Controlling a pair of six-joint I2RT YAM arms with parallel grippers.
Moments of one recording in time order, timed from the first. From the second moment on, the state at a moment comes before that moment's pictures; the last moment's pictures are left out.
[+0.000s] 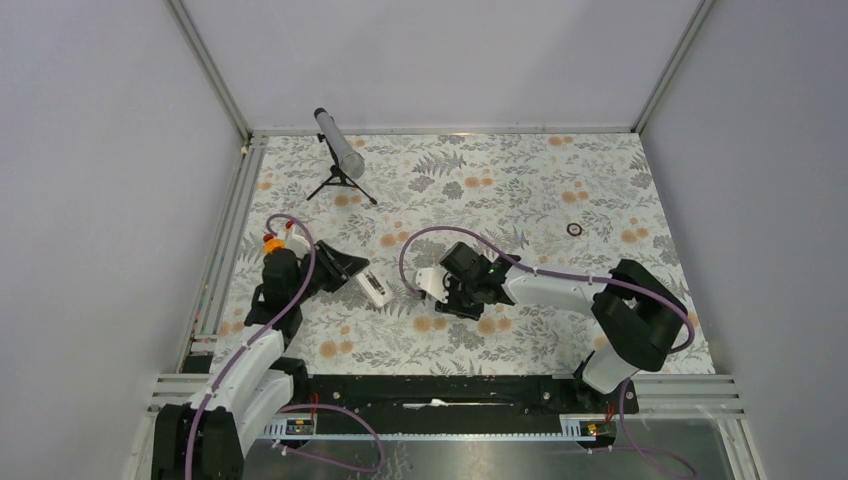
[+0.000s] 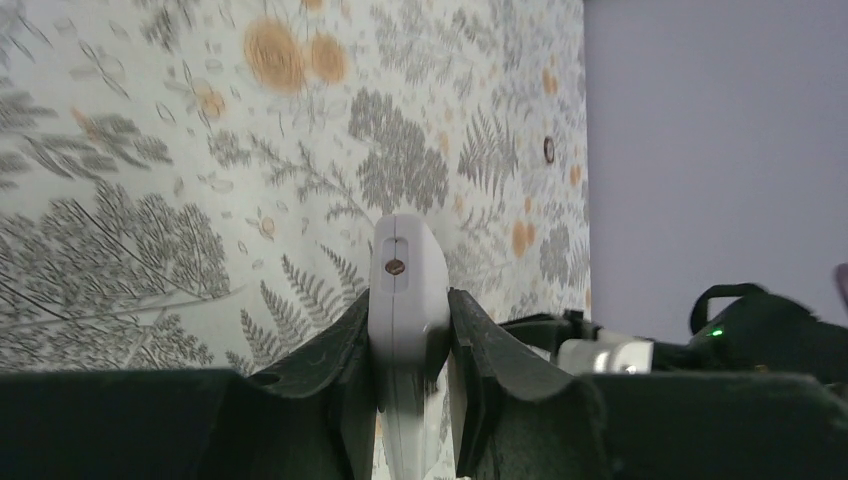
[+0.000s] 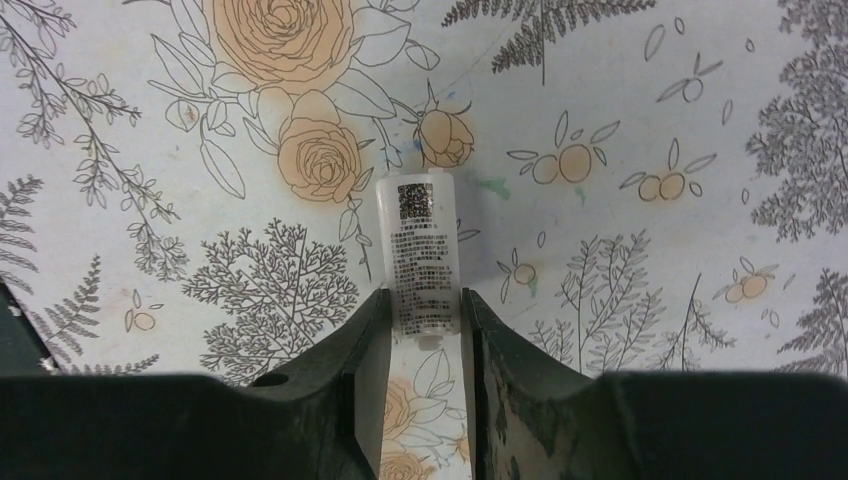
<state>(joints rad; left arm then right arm) -0.09 0.79 0.28 0.17 0.48 -0.90 0.92 1.62 0.89 -0.44 -0.15 -0.54</state>
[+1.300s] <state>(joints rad) -0.64 1.30 0.17 1.03 0.11 -0.98 0.92 1.30 0.80 -0.24 -0.13 0.15</state>
